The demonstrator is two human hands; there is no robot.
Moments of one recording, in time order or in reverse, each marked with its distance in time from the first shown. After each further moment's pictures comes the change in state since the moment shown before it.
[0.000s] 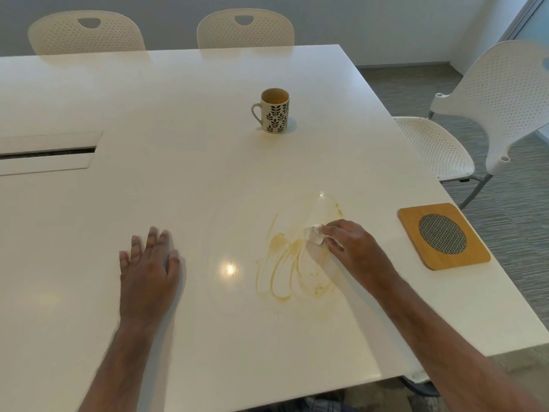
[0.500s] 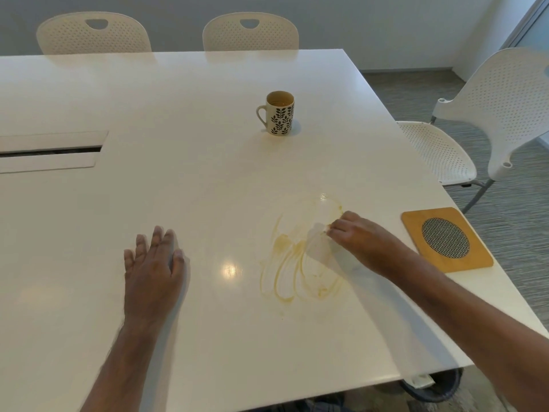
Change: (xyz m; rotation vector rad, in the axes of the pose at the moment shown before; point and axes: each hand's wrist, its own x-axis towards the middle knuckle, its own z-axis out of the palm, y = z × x) left_hand 0.001 -0.003 0.003 0.008 0.007 0.008; right_hand 0.027 0.015 -0.033 -0.518 -0.358 -0.414
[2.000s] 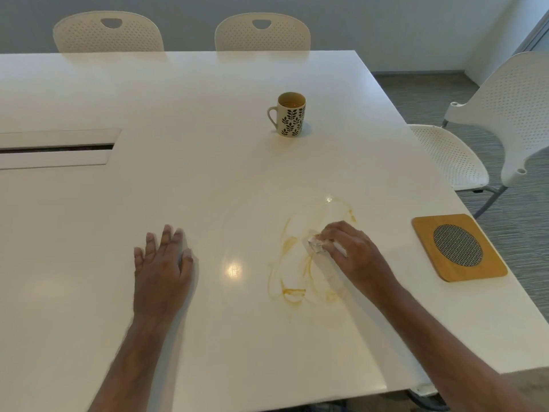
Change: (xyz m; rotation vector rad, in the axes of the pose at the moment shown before) left_hand 0.000 -0.001 0.001 -0.002 -0.013 -0.003; right_hand 0.010 -0.051 0.020 0.641 0.325 0.421
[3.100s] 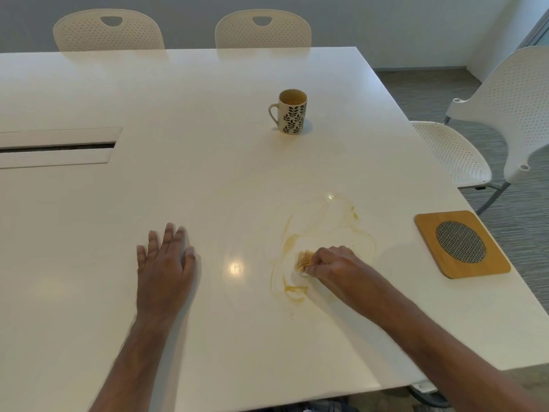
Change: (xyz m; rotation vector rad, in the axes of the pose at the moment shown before) left_hand 0.000 0.002 -0.001 0.000 0.002 0.000; right_hand -0.020 -0.044 -0.009 -0.186 -0.293 -0.287
